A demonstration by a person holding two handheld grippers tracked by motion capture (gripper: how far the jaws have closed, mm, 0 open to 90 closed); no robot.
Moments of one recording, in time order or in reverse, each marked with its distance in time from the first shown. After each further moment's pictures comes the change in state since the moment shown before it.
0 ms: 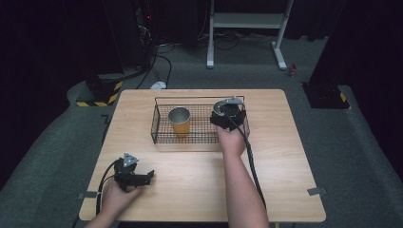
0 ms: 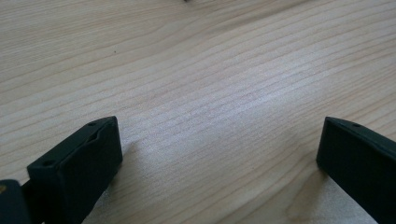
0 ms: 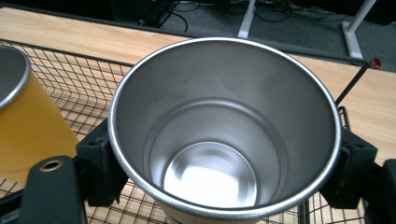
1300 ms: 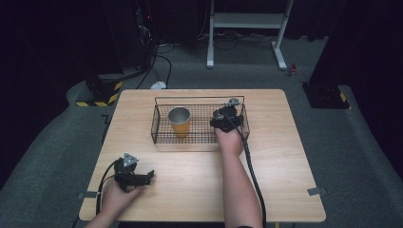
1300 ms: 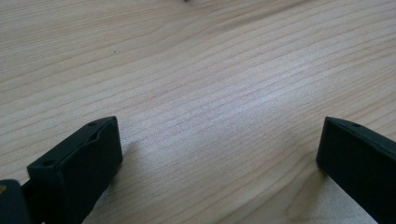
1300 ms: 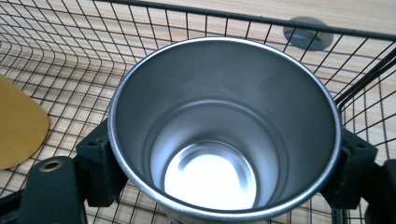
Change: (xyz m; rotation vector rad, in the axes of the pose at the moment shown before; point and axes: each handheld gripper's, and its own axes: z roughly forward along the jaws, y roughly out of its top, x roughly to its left) left arm 0.000 0.000 0.000 0.000 0.000 0.000; right arm -0.007 -0.015 0.042 0.190 0.023 0.054
